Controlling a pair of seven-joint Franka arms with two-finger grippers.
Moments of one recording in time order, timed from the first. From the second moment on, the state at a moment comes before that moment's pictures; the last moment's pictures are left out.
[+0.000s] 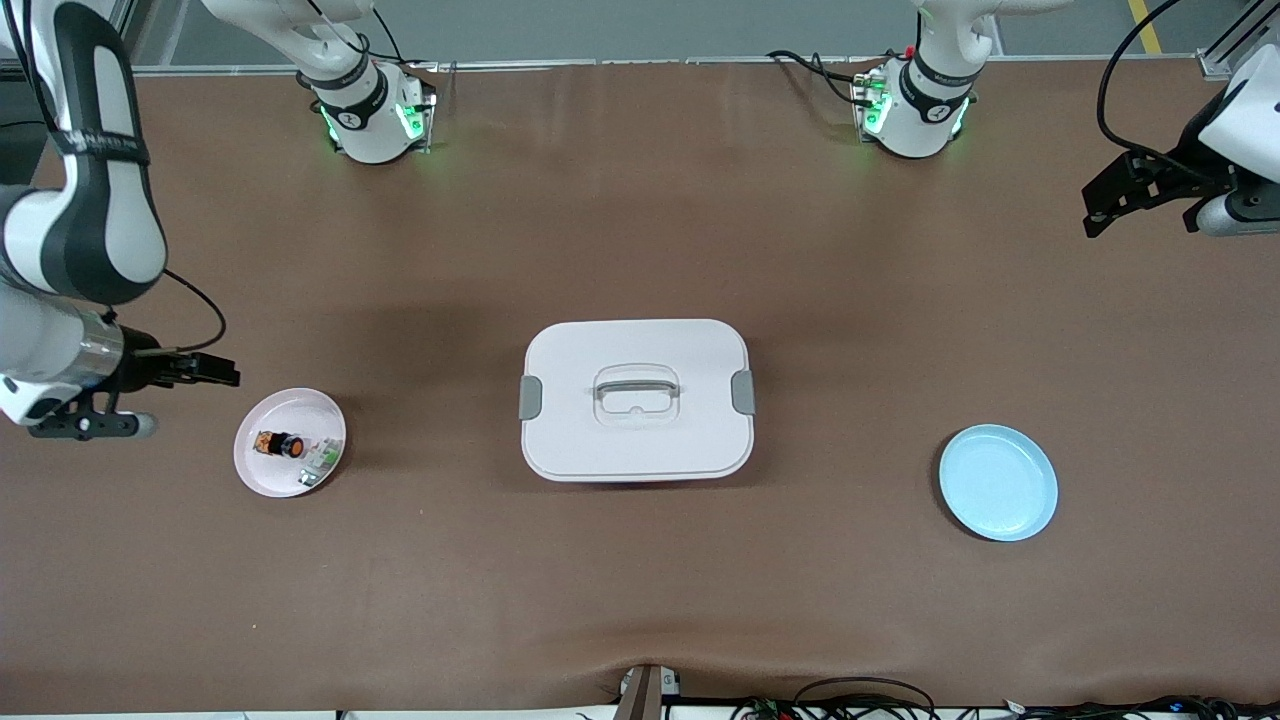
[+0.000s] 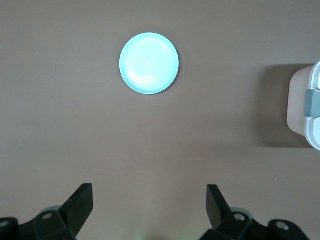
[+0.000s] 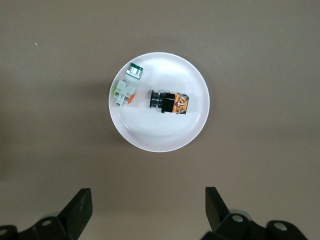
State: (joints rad) left arm -0.03 -0.08 -0.09 -1.57 0.06 1.51 -0.12; right arm 0.05 0.24 -0.18 -1.77 0.07 1.89 -0.15
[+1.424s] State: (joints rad) left arm -0.03 -0.07 -0.09 -1.57 0.06 1.51 -0.12; right arm 0.05 -0.12 -0.19 -1.90 0.03 1.80 -0.14
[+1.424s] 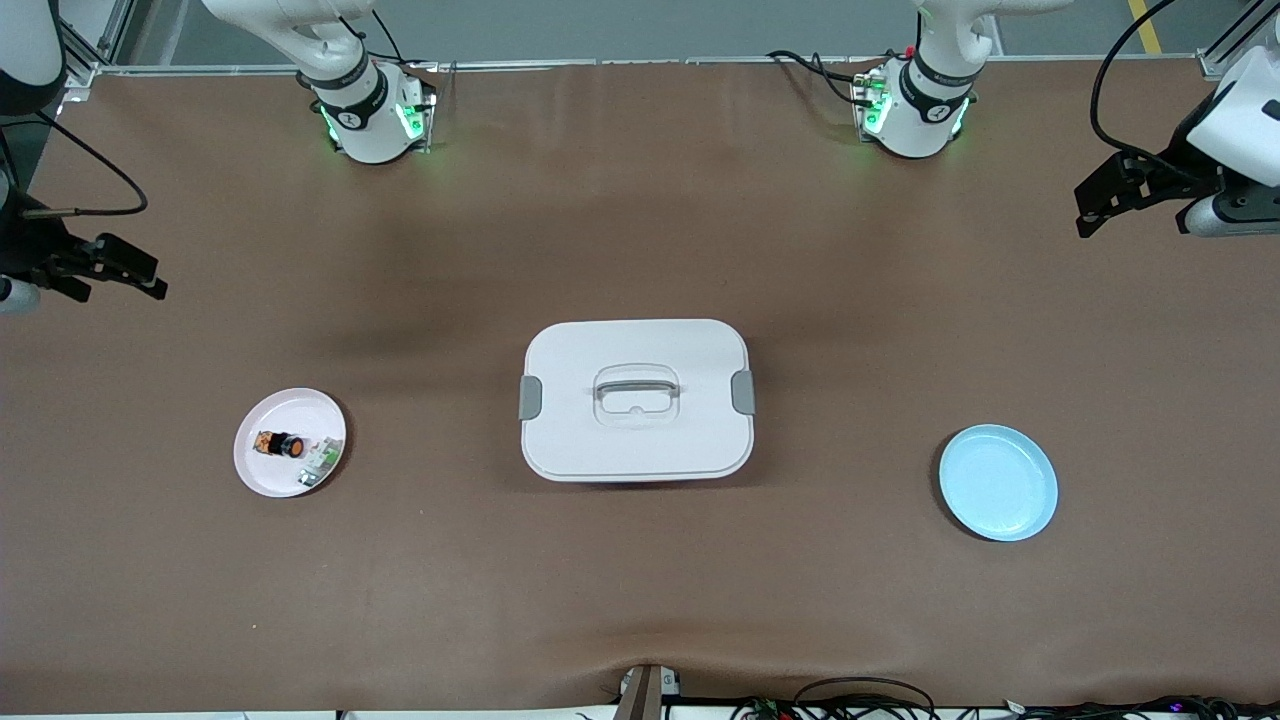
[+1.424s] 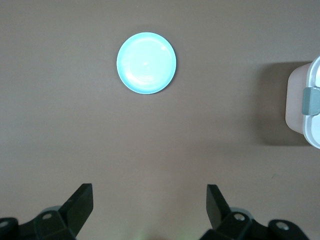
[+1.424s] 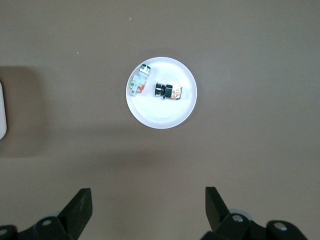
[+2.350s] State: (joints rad) left arm -0.04 -0.07 -0.10 -1.57 0.06 1.51 -0.12; right arm 0.04 -0.12 -0.19 -1.85 0.01 1.83 -0.14
